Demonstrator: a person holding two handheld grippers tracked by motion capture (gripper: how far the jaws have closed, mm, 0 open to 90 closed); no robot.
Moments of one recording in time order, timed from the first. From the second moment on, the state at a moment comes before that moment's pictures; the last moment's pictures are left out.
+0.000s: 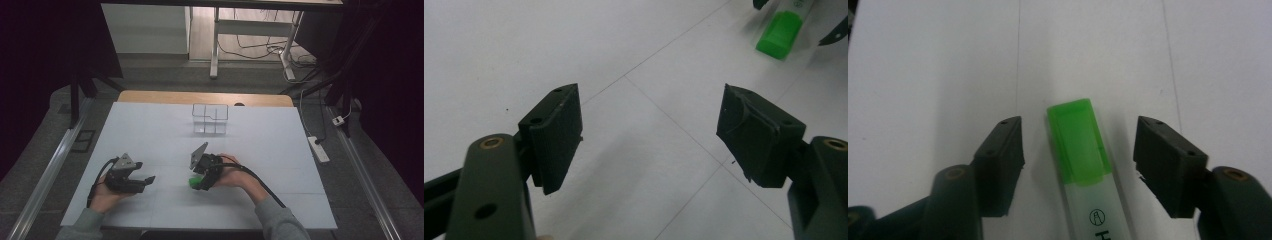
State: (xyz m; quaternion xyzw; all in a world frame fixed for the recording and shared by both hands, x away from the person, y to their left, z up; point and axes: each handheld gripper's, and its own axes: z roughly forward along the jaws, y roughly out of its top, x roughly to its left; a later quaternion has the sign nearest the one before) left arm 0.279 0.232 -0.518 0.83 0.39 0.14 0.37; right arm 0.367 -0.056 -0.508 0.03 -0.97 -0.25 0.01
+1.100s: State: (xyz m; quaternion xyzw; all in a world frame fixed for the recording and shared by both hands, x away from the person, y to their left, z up) left arm 0.277 0.236 -0.516 0.82 0.40 0.15 0.38; right arm 0.364 -0.074 -0.472 0.03 -0.95 -0.31 -0.03
